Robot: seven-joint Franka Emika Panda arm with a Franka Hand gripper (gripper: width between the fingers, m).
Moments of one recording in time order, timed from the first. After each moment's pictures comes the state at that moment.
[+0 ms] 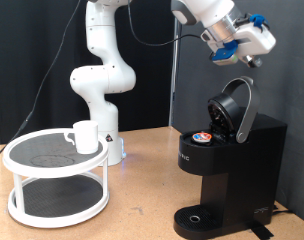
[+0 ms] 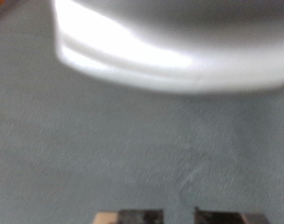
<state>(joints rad) 0.06 -0.19 0.24 -2.10 0.82 2.19 2.23</state>
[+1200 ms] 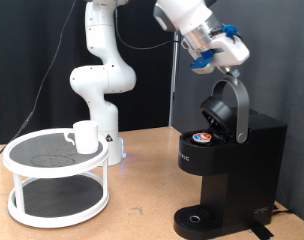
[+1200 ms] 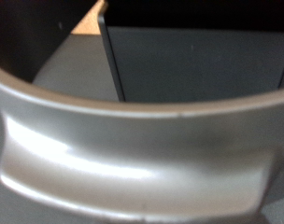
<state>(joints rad) 0.01 -0.27 0.17 -2.21 0.79 2.20 2.20</state>
